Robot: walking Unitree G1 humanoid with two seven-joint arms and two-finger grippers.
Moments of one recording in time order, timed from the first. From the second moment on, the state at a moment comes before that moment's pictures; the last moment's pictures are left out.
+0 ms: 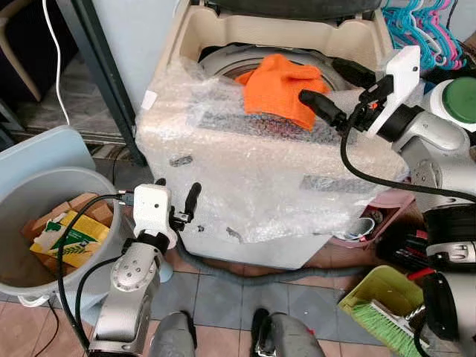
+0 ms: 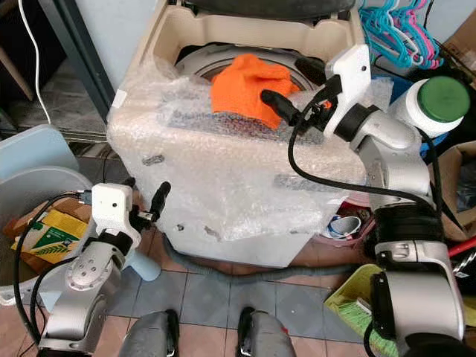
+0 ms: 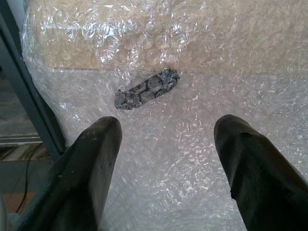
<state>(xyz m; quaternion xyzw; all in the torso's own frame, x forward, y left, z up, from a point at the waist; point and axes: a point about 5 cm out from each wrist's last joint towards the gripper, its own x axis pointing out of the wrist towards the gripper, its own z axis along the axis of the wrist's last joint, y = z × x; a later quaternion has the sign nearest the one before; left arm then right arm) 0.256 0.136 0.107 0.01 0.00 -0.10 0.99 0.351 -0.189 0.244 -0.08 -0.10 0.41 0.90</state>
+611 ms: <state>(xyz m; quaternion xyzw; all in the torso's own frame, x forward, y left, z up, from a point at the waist) 0.252 0.135 0.104 0.02 0.01 -0.10 0.99 0.394 -0.163 0.232 -0.17 -0.03 0.27 0.95</state>
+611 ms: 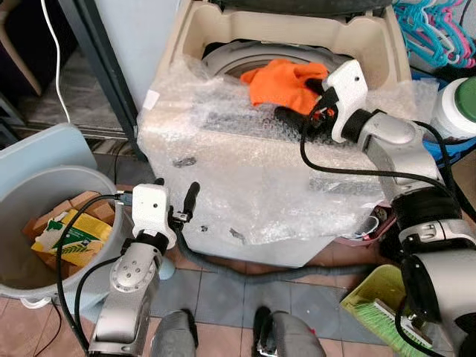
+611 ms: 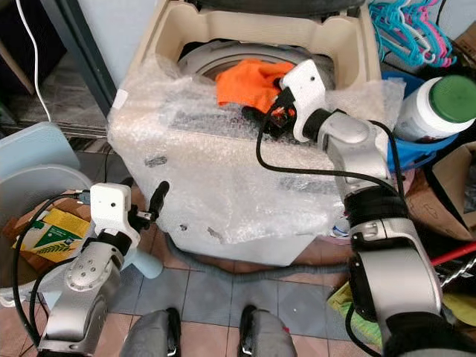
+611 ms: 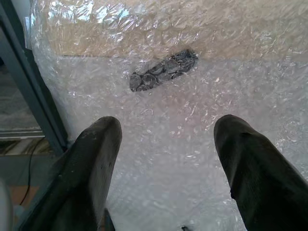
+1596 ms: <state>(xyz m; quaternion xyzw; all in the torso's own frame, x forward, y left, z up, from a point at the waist) 0.255 0.141 0.104 0.03 0.01 -0.09 1.00 0.343 -0.158 0.236 -0.13 -0.10 0.42 0.89</state>
